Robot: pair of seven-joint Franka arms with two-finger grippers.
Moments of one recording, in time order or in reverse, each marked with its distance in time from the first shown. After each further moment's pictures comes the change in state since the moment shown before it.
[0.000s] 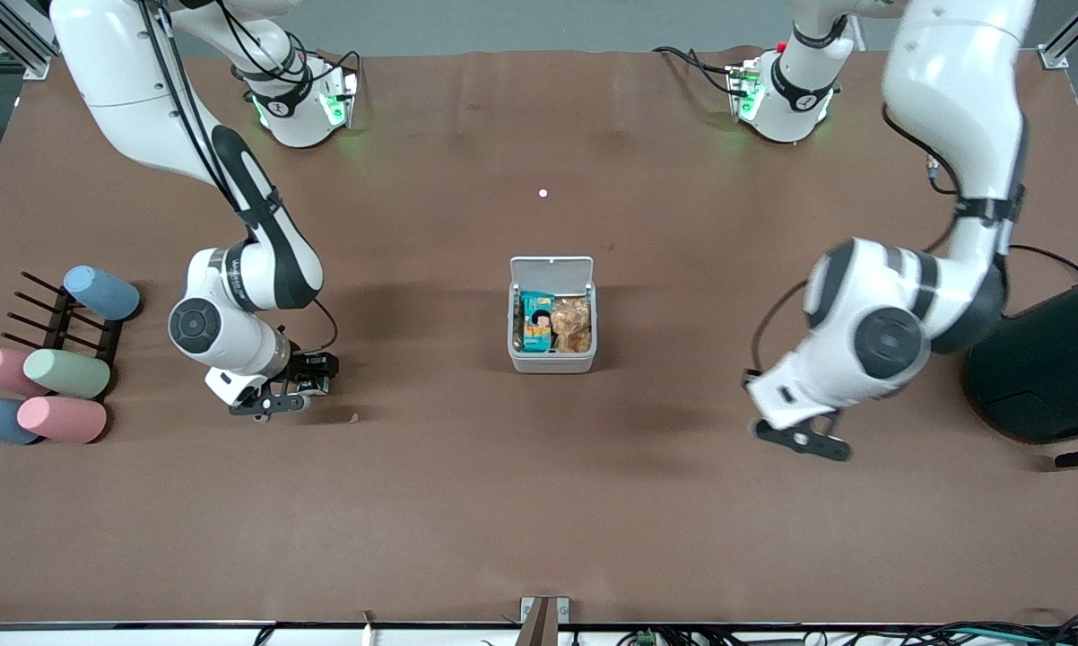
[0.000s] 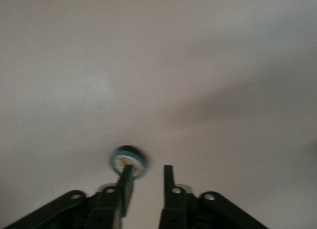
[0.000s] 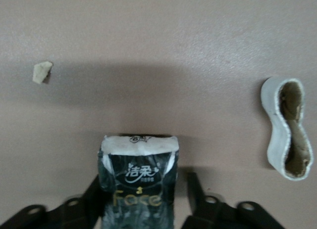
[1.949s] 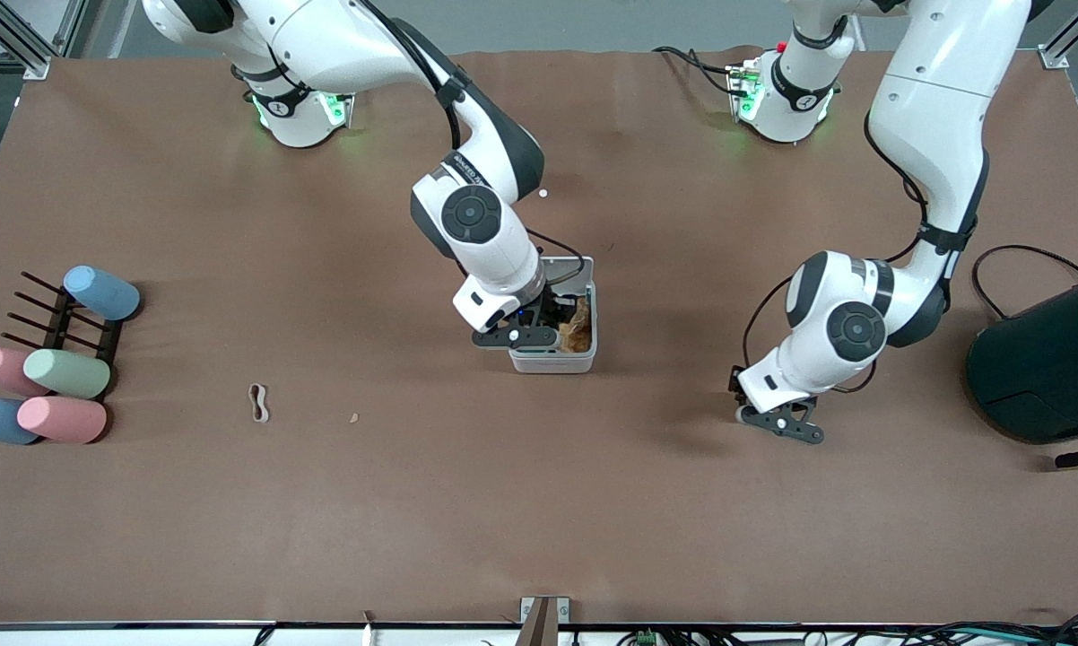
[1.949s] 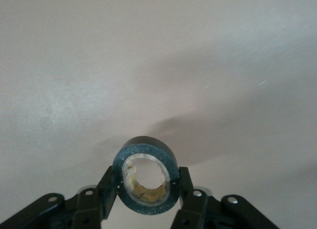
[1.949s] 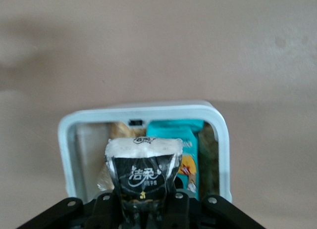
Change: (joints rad) left arm -0.062 0.001 -0.024 -0.183 0.000 0.244 -0.171; right arm 0.512 0.089 0.095 0.489 0.061 -0.202 0.721
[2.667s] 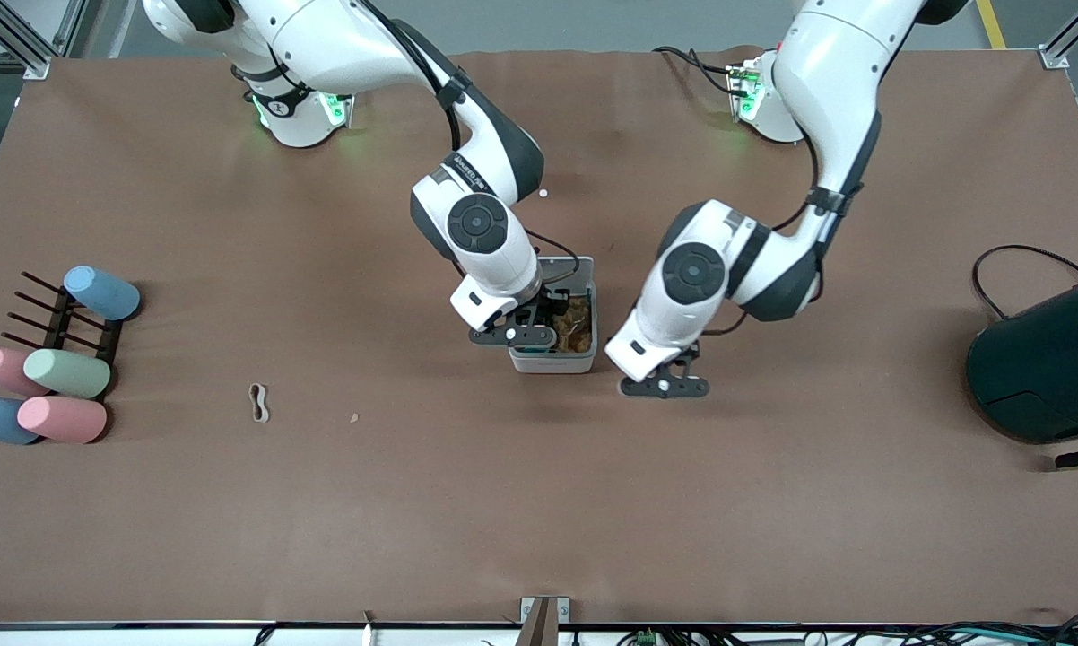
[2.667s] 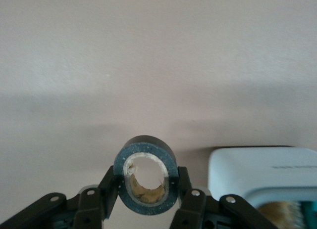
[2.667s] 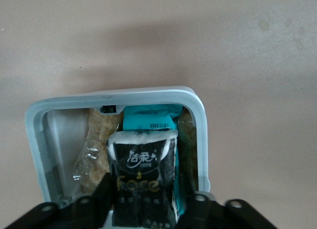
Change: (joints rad) left arm -0.289 -0.006 -0.007 0.129 -0.001 -0.126 -0.552; right arm 0.001 0.001 -0.009 0.001 0.000 -0.056 0.000
